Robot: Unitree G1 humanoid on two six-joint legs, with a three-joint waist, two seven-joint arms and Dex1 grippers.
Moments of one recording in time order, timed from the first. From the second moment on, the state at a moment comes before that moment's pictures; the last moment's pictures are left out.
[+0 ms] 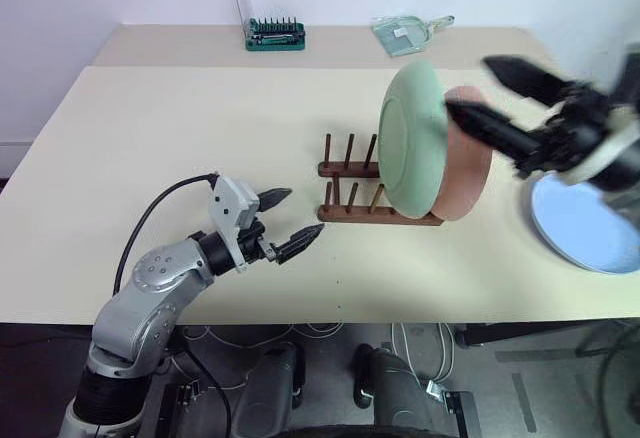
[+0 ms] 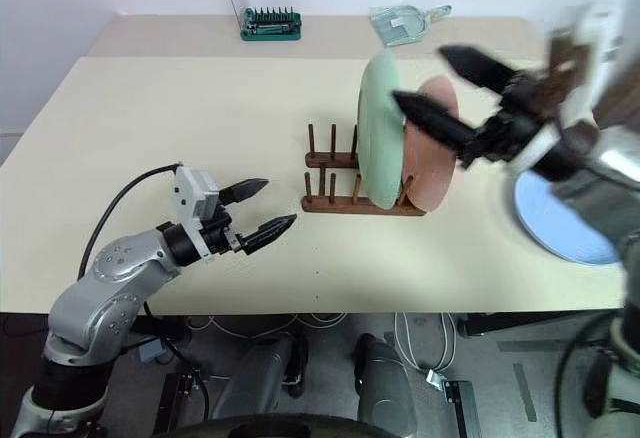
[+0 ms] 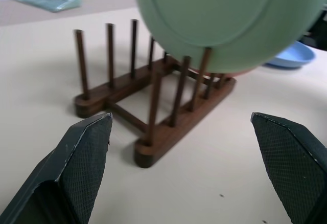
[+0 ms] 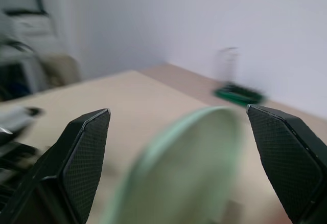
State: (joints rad) left arm -0.14 0.47 -0.02 -0.53 -0.53 0.55 -0.64; right arm -0.39 -0.97 -0.50 -0.45 1.16 0.75 0.50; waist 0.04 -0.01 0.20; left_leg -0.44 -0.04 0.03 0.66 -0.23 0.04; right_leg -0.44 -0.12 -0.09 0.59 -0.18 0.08
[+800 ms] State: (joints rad) left arm -0.16 0.45 -0.06 -0.48 -0.53 0.52 -0.65; right arm -0.16 -1.04 -0.69 -0.32 0.95 0.70 0.76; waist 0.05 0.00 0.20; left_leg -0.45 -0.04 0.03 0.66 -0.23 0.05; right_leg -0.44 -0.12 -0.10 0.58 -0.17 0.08
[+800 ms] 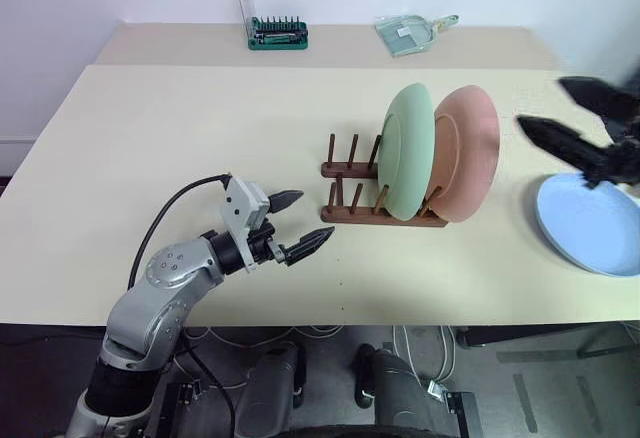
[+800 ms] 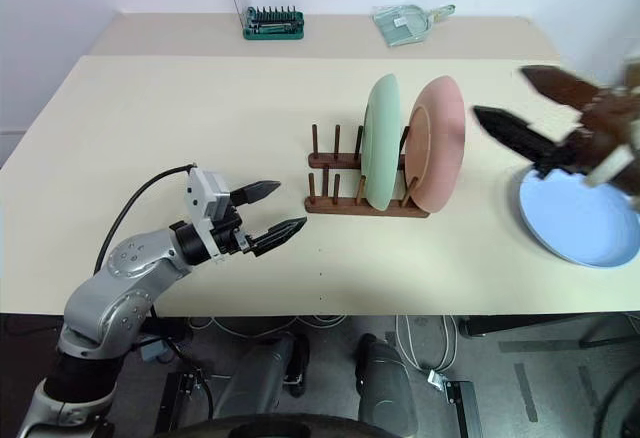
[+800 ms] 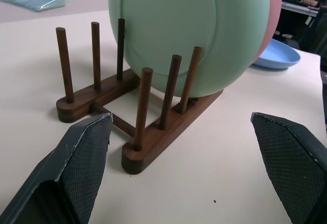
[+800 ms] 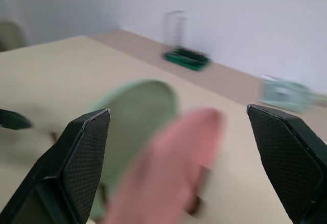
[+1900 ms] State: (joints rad) left arm -0.13 0.45 -0.06 -0.42 -0.50 0.44 -0.72; right arm 0.06 -1.02 -0.30 -0.01 0.10 0.39 0.66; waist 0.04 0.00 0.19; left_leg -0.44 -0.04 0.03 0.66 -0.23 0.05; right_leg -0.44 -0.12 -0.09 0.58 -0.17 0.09
